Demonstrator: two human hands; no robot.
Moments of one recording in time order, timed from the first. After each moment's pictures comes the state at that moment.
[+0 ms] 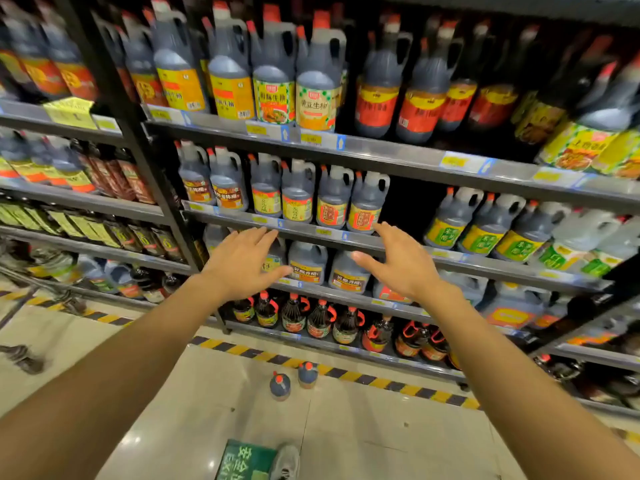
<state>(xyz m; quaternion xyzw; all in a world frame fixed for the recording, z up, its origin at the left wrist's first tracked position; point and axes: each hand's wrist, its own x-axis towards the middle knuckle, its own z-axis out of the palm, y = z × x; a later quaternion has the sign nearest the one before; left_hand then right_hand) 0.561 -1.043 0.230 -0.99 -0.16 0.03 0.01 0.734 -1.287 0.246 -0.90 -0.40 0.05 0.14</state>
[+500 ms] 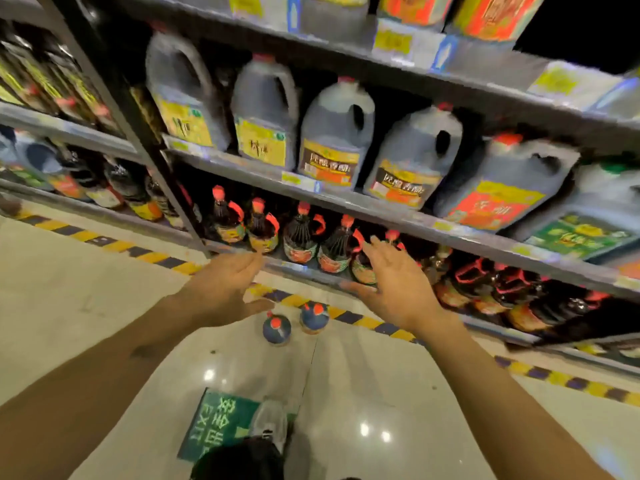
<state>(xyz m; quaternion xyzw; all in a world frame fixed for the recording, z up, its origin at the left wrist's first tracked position) 0.546 -0.993 -0.195 -0.98 -0.12 0.11 -0.09 0.742 -1.229 -0.160 -0.89 -0.44 0.16 0.04</state>
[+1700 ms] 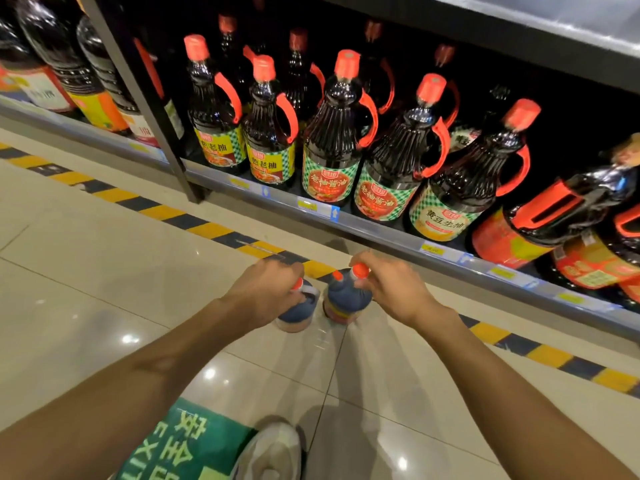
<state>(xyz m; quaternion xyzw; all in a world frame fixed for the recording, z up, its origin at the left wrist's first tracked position) 0.595 -1.030 -0.555 -0.96 -0.21 0.14 -0.11 0.766 -1.194 -0.570 -0.84 -0.49 0.19 0.13</state>
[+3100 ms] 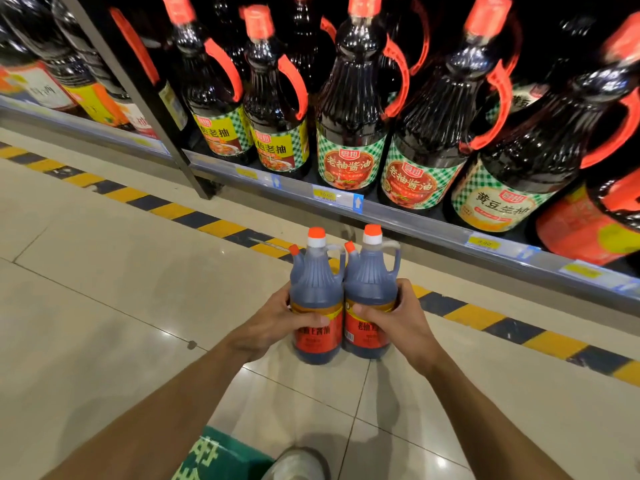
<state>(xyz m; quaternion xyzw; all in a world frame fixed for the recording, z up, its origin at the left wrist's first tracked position) 0.576 -1.018 -0.684 -0.61 -0.33 0.04 -0.72 0.736 -1.195 -0.688 -0.74 -0.13 0.38 0.54</state>
